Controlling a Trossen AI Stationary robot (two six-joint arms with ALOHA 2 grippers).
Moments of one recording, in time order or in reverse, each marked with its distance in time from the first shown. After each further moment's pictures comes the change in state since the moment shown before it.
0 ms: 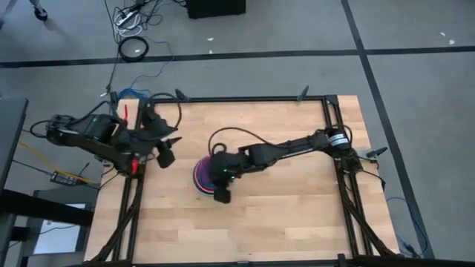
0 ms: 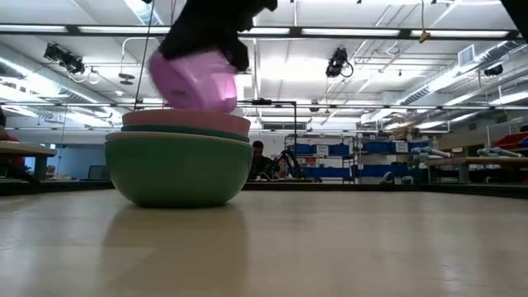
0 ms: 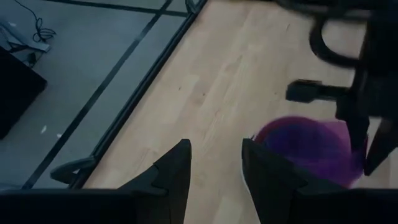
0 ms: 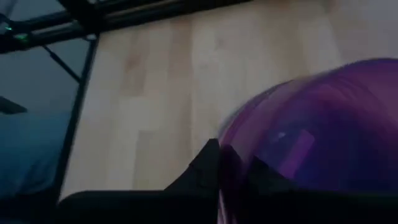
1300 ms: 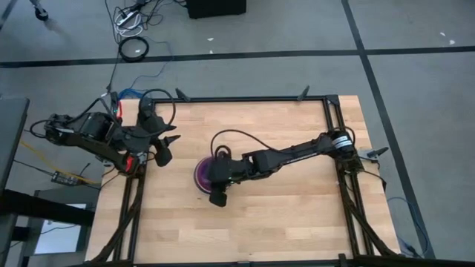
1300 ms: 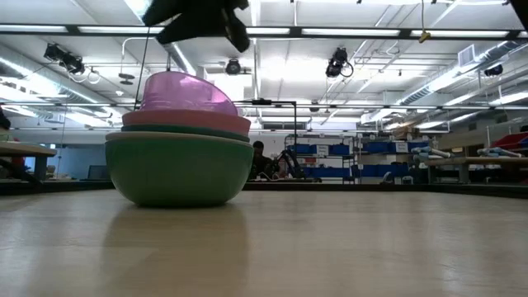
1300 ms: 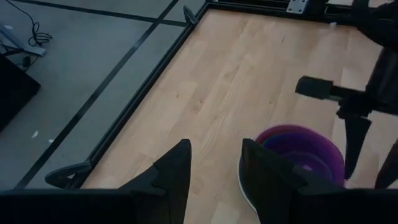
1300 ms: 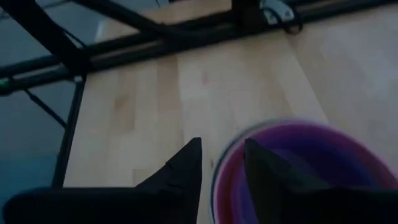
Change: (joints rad) left arm -0.005 -0.045 0.000 0.017 -0.001 0.002; right arm 0.056 -0.013 0.001 0.094 0.205 0.074
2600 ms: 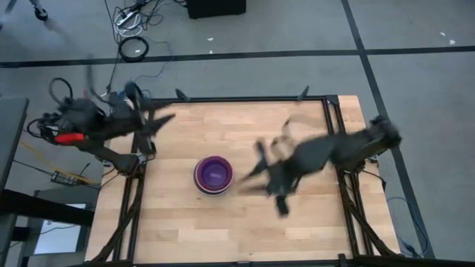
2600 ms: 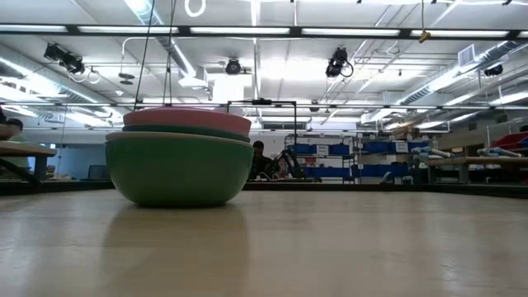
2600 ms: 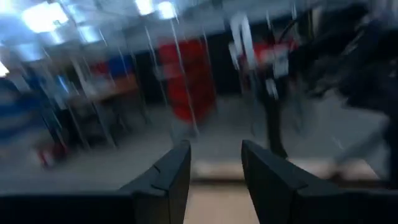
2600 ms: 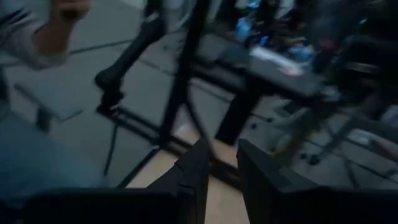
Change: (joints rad) left arm -0.021 -0.113 0.000 0.754 0.030 0.621; right arm 0.196 -0.451 0.030 -0.007 -0.022 -0.643
